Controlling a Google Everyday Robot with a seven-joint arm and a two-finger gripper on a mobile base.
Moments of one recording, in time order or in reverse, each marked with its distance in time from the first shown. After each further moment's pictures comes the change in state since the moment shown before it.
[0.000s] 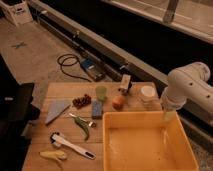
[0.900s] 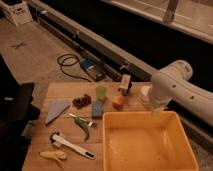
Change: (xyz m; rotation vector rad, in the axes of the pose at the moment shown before) arm -0.085 -0.022 -0.013 0.121 0.013 -0.222
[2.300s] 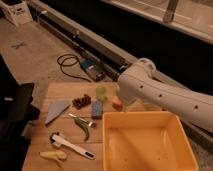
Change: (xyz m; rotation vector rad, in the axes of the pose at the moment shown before) arm -0.124 -0.041 -0.013 0.096 -0.122 -0.387
